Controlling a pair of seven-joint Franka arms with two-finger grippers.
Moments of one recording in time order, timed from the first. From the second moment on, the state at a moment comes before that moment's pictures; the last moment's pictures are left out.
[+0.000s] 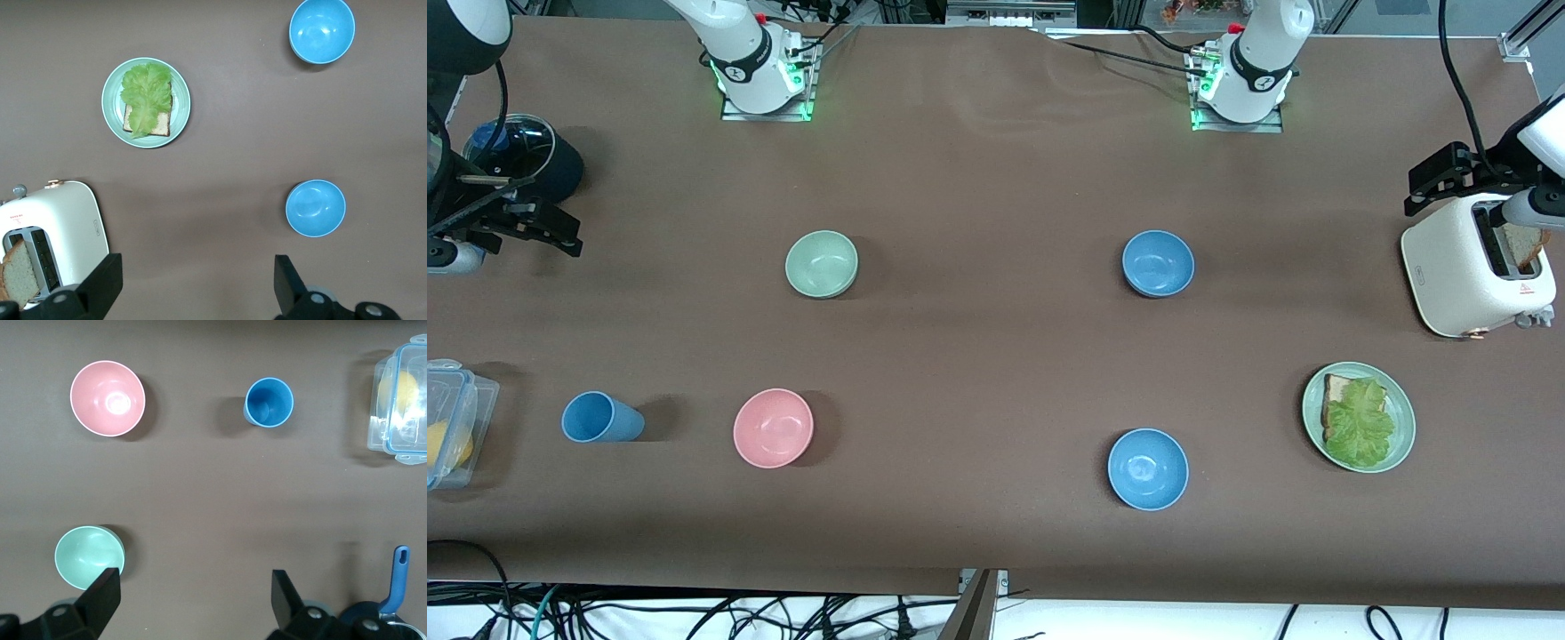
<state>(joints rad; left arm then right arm) -0.05 0.03 0.03 -1.50 0.01 1.49 0.10 0.02 0.06 -0.02 -1.61 -0.07 1.68 0.00</state>
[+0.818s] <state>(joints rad) -0.05 0.03 0.03 -1.50 0.01 1.49 0.10 0.02 0.12 -0.02 -1.61 -0.07 1.68 0.00</state>
